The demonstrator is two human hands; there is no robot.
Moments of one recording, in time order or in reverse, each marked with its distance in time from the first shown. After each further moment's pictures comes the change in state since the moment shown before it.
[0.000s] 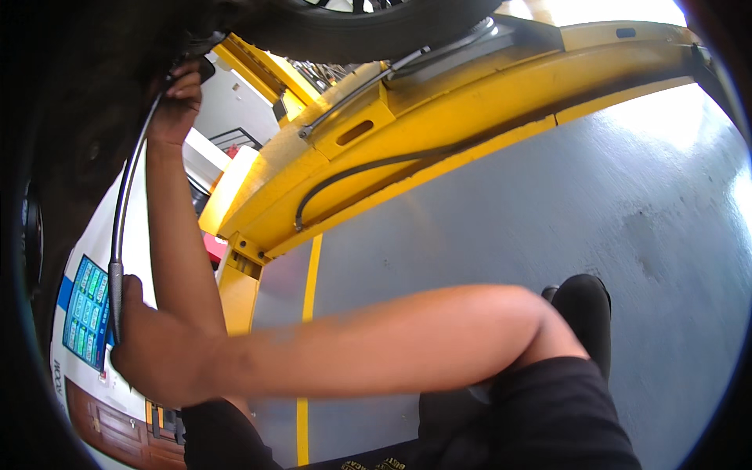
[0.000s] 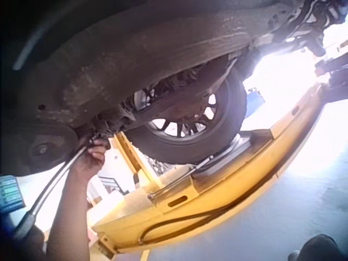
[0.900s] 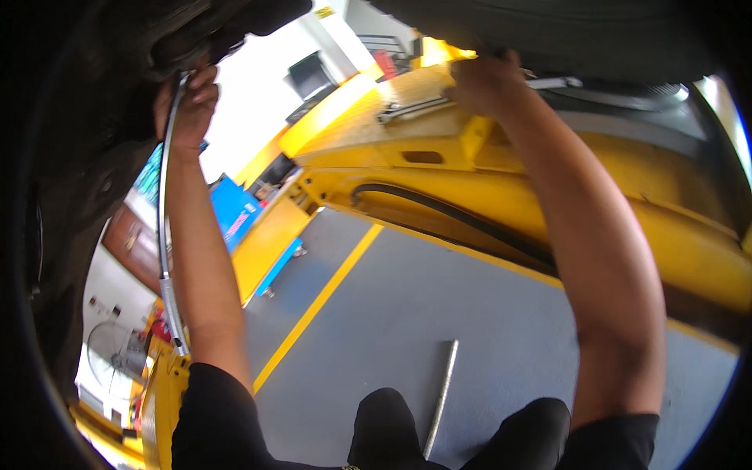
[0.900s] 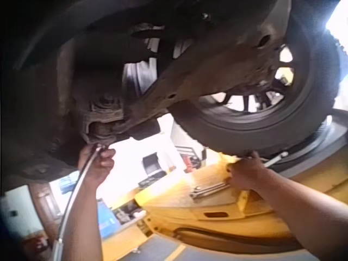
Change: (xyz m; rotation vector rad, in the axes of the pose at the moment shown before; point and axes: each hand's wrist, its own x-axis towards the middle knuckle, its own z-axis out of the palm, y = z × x) left_hand -0.025 -0.021 0.045 0.553 0.446 0.337; right_hand -0.033 0.429 -0.258 -0.951 -0.441 0.415
